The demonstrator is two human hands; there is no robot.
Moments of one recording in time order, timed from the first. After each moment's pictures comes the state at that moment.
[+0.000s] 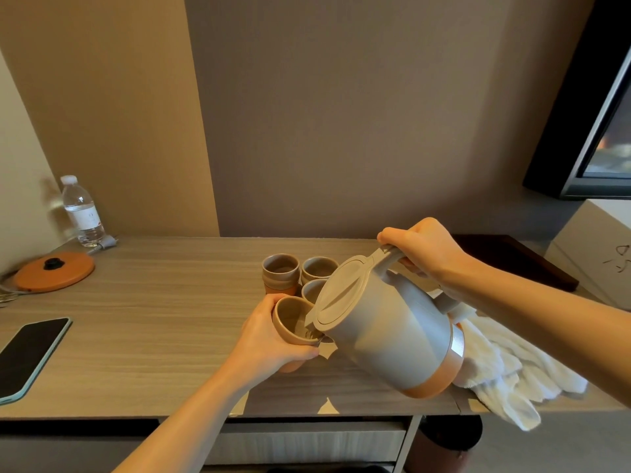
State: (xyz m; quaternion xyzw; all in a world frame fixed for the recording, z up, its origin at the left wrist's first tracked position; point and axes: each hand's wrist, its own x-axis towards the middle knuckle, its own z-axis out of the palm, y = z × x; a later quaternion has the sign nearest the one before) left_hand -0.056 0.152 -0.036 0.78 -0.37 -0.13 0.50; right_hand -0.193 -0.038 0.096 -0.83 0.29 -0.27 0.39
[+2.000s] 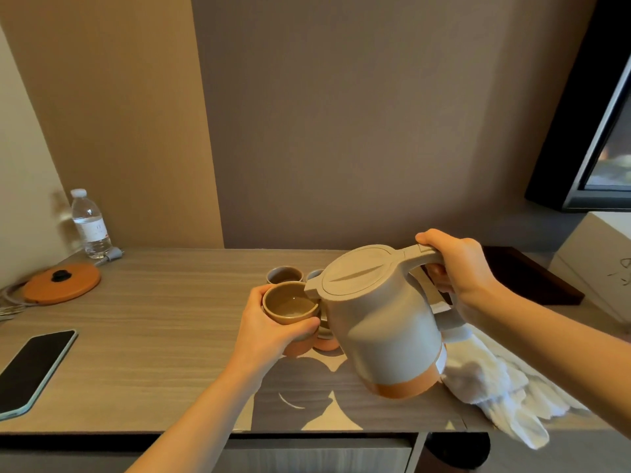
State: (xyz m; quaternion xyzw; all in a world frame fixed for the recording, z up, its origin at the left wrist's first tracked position) left_hand -0.053 0.144 -0.014 0.71 -0.27 -0.10 0.65; right_hand -0.215 -0.043 0.091 -0.66 0.33 -0.38 0.56
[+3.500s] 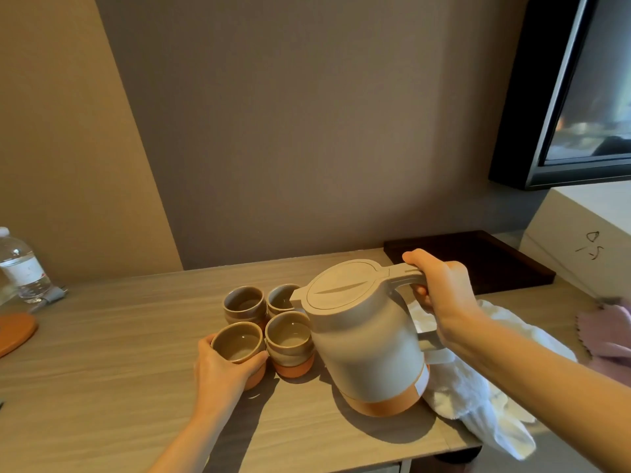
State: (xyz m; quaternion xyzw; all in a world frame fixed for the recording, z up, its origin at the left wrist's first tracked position) left_hand 0.001 0.099 -0.089 0.81 -0.17 -0.04 0.56; right_hand -0.225 -0.091 0.055 -0.57 0.40 -0.43 0.57
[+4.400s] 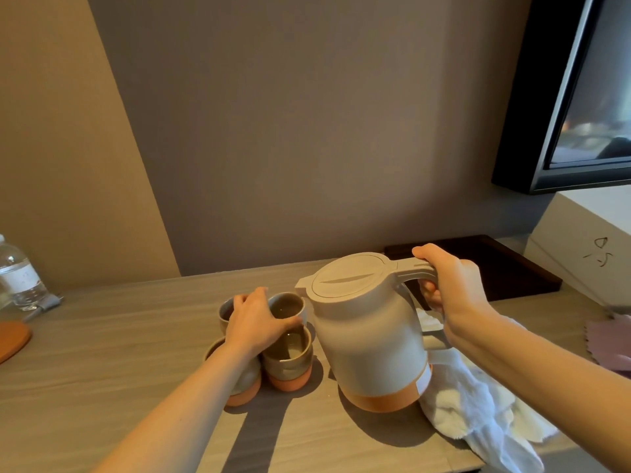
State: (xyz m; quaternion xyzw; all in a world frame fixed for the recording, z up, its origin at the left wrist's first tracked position) left_hand 0.014 0.015 -0.019 0.90 -0.34 -0.05 0.28; right_hand -0.225 -0.109 0.067 -0.54 0.40 -0.44 0.59
